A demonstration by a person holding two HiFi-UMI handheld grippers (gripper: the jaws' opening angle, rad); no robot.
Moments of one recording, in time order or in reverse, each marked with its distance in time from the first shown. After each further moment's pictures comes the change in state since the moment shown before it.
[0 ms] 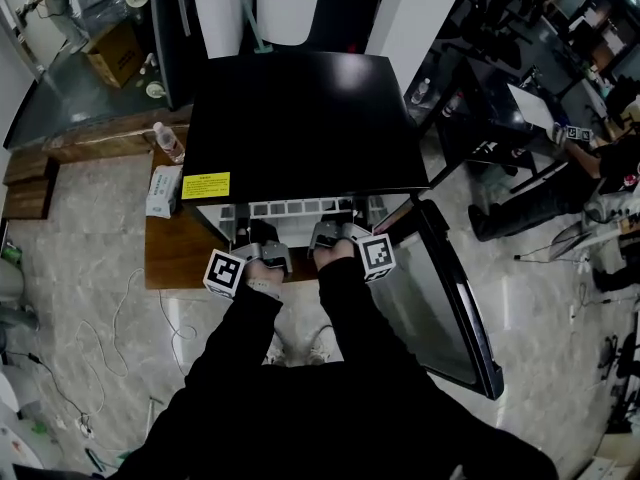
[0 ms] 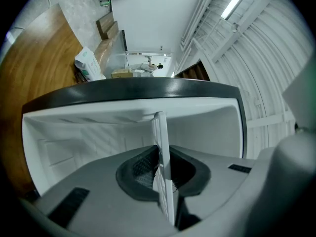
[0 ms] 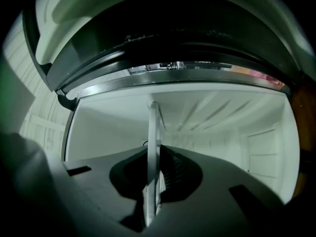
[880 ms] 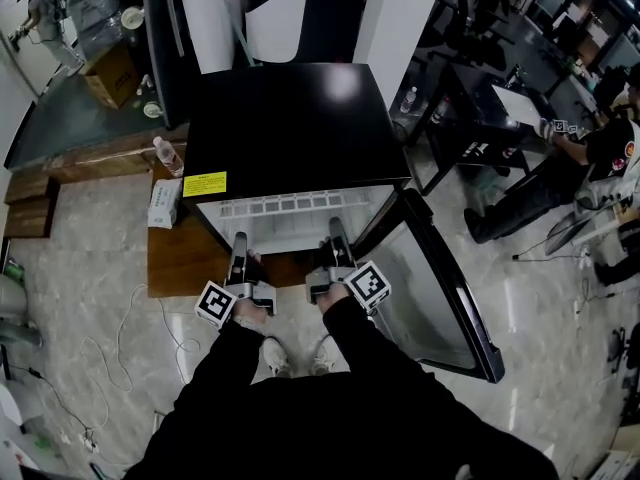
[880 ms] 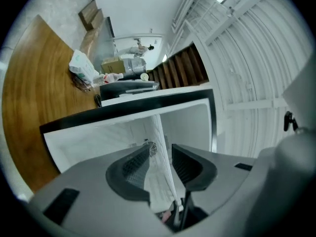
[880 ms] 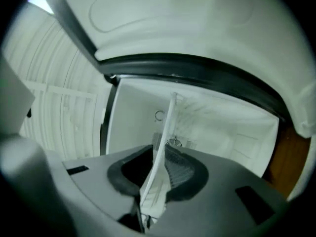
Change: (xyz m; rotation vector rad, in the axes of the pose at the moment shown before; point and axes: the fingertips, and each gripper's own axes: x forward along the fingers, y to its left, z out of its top) left arm -0.077 -0.008 -0.014 0.066 0.231 -0.071; right arm -0.088 0.014 -0.034 -0.216 0.361 0.083
